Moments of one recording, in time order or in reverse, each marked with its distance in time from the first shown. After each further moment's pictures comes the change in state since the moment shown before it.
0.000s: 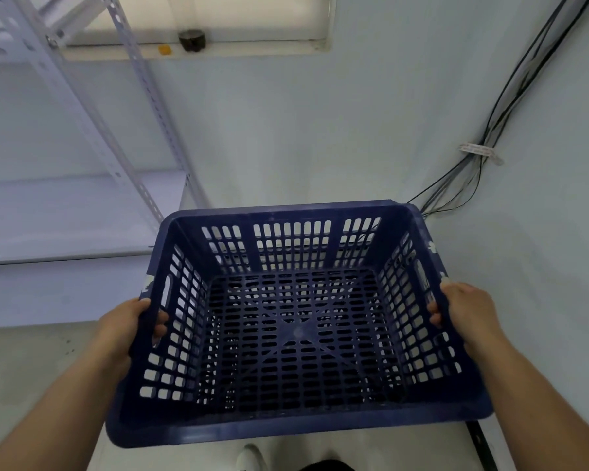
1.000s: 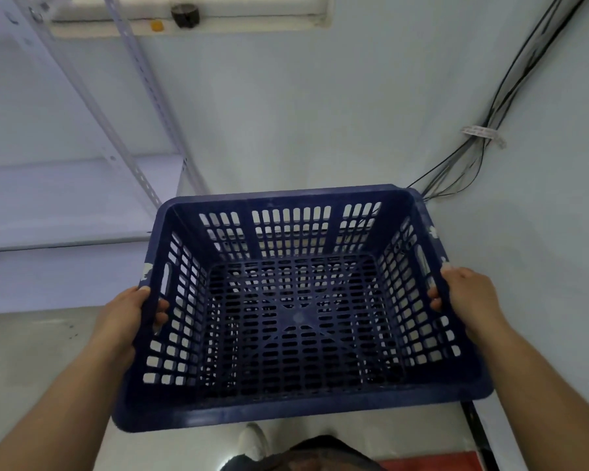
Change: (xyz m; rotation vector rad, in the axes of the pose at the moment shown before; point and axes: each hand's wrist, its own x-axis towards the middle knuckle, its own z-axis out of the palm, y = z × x) left_hand -0.008 -0.008 0.001 0.022 -0.001 0.075; right_hand 0.002 0.006 -0.003 -0.061 -0.002 -0.032
